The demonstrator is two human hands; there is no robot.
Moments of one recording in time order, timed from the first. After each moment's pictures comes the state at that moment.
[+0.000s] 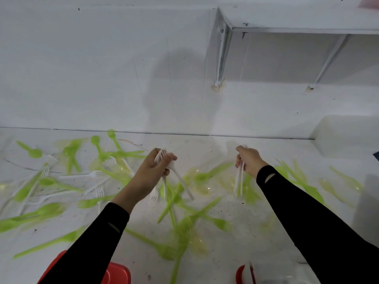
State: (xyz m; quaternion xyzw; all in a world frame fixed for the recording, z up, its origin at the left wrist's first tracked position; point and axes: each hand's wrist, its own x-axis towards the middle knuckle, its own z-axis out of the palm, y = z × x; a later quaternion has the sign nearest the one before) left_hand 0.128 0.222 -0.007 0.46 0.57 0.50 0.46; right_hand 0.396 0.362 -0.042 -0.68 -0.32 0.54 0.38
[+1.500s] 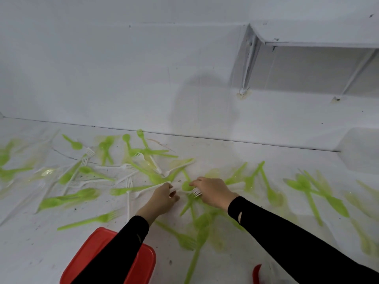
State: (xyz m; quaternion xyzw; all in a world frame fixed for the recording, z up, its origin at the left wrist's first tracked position) left_hand 0.094 0.169 -0.079 0.53 0.77 0.19 0.29; right_hand 0.271 0.247 -0.057 -0.37 -0.92 0.13 -0.06
